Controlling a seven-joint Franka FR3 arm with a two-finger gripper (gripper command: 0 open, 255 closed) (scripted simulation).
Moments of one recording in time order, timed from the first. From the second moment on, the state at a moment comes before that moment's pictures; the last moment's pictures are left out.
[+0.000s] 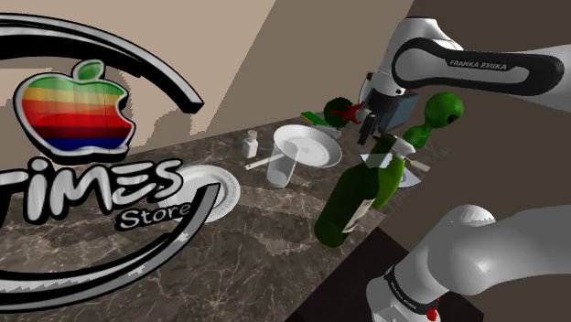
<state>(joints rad) 0.00 -0.57 -0.25 -2.38 -0.22 1.78 -0.36</state>
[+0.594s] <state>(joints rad) 0.04 -0.25 -0.42 -2.20 -0.21 1.94 -0.74</state>
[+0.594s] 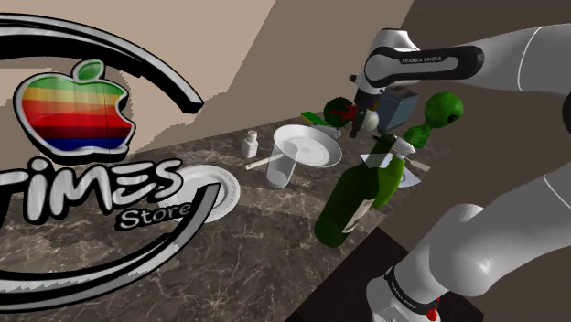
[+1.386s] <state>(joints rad) 0.00 0.27 -0.47 -1.79 0.01 2.03 -1.26</state>
